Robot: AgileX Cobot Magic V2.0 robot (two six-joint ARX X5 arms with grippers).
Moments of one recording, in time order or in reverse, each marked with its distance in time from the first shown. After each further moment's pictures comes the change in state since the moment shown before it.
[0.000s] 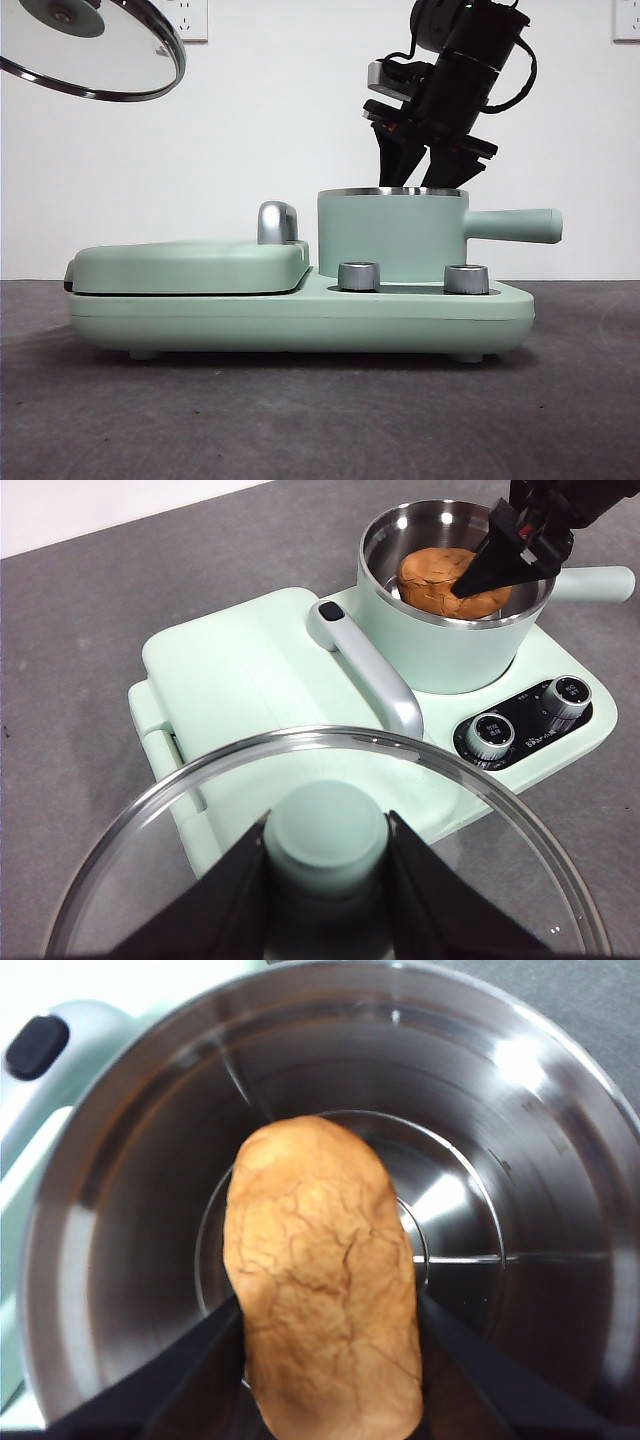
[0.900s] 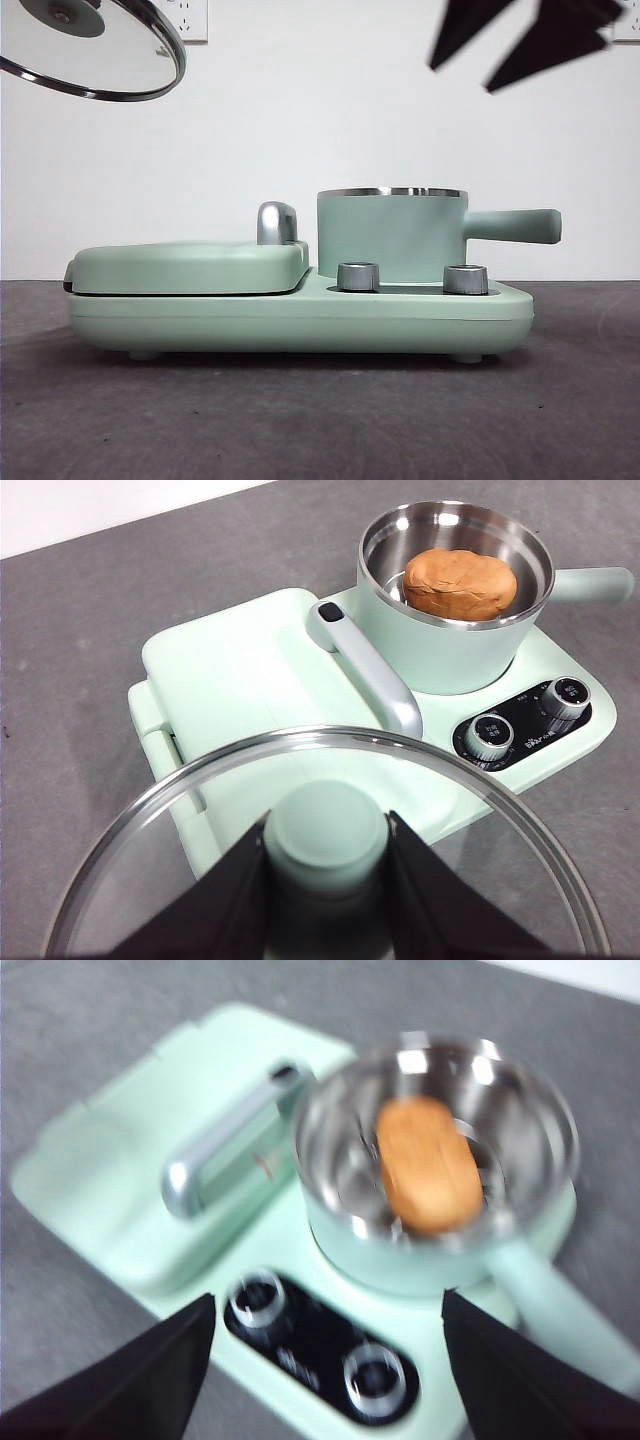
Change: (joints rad) left arm 0.000 0.000 0.000 0.000 0.000 -0.003; right arm 0.103 -0.840 -0.746 0.355 0.084 0.117
